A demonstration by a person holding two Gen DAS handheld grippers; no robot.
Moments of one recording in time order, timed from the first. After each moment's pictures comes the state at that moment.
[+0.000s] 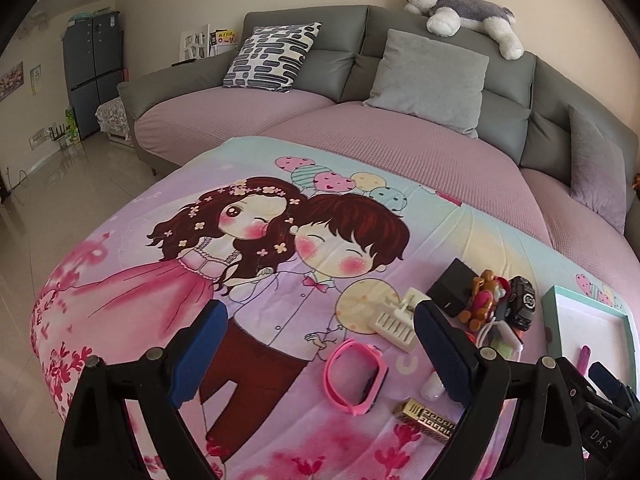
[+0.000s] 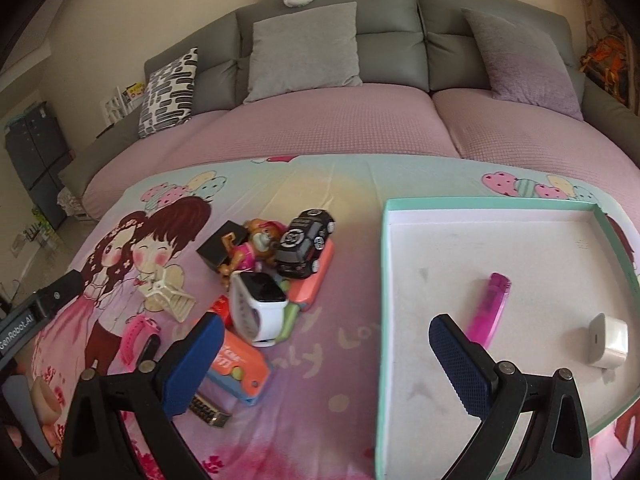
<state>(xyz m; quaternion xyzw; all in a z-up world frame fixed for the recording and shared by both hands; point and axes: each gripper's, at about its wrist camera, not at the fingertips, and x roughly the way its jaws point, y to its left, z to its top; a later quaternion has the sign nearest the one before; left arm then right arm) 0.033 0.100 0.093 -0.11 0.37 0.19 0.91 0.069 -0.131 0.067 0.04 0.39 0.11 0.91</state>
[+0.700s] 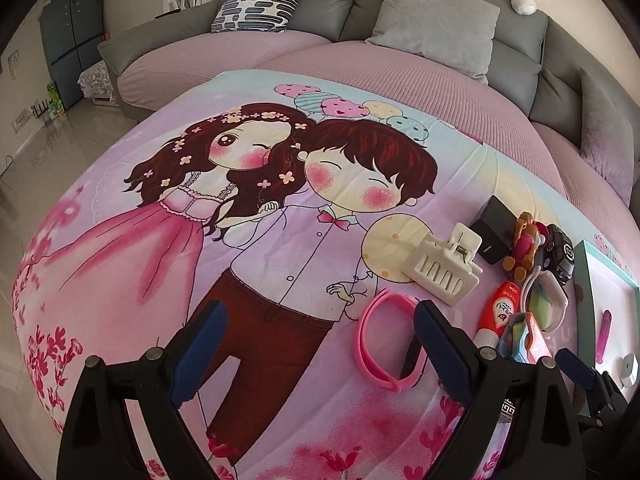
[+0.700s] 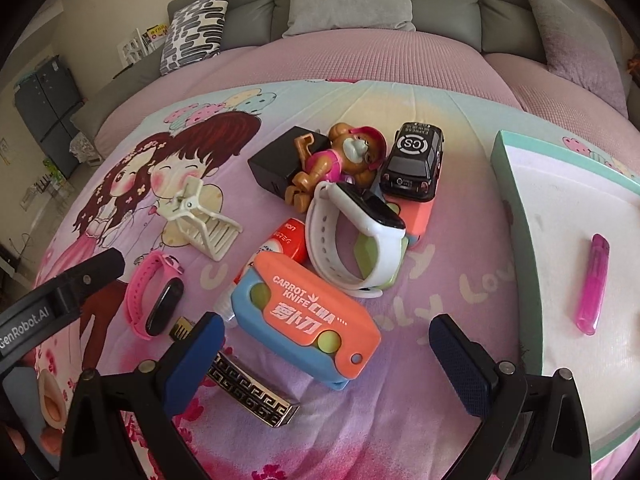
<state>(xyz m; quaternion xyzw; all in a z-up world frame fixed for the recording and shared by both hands) 0.050 0.118 0.042 -0.12 0.46 0.15 0.87 0.076 -0.061 0.011 0.00 0.47 0.14 0.87</state>
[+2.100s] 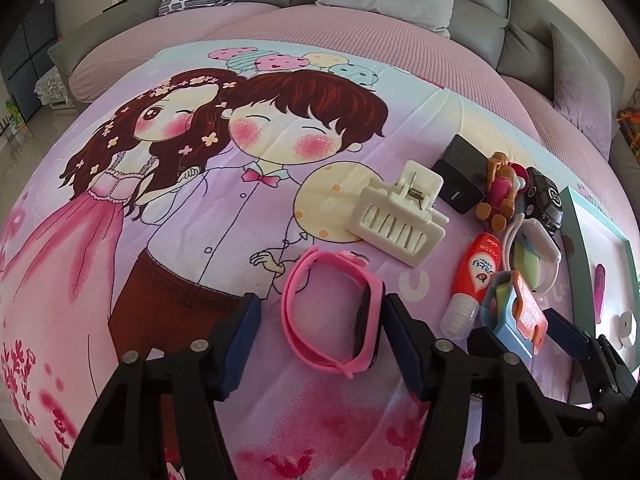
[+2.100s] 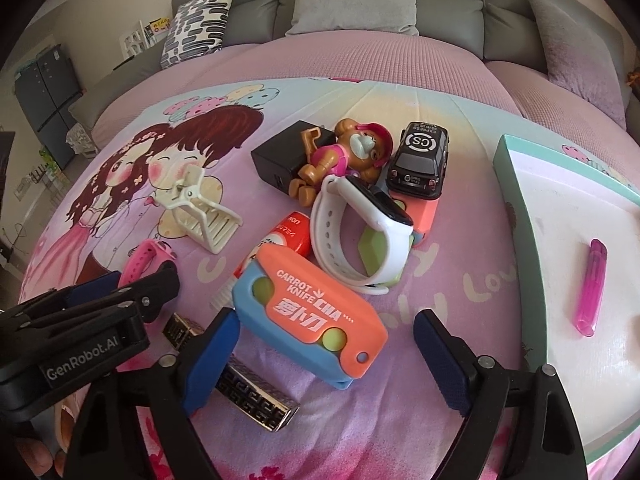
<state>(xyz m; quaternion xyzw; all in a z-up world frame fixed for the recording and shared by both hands) 0.069 0.085 0.020 -0.10 0.51 0.08 0.85 0.072 -0.054 0.009 -0.02 0.46 0.14 0.88</state>
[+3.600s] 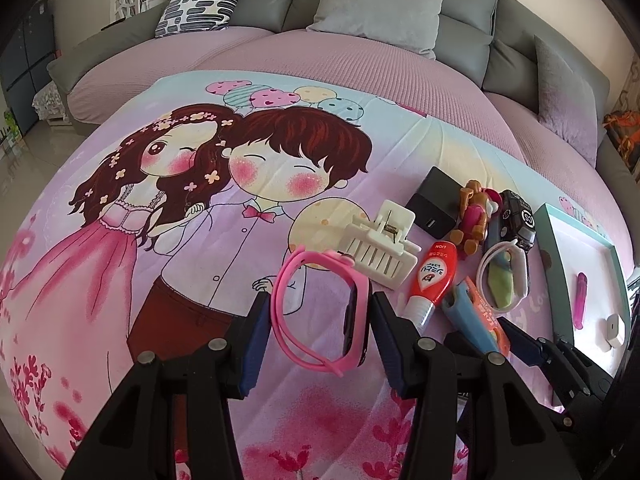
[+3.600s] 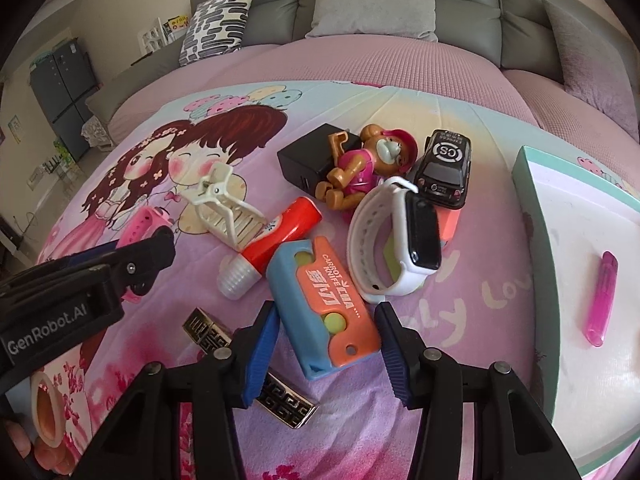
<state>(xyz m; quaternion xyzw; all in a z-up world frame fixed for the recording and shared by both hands) 0.066 0.086 0.039 -0.10 0.47 0.07 0.87 0.075 -0.049 0.011 -0.03 0.46 0.17 0.87</state>
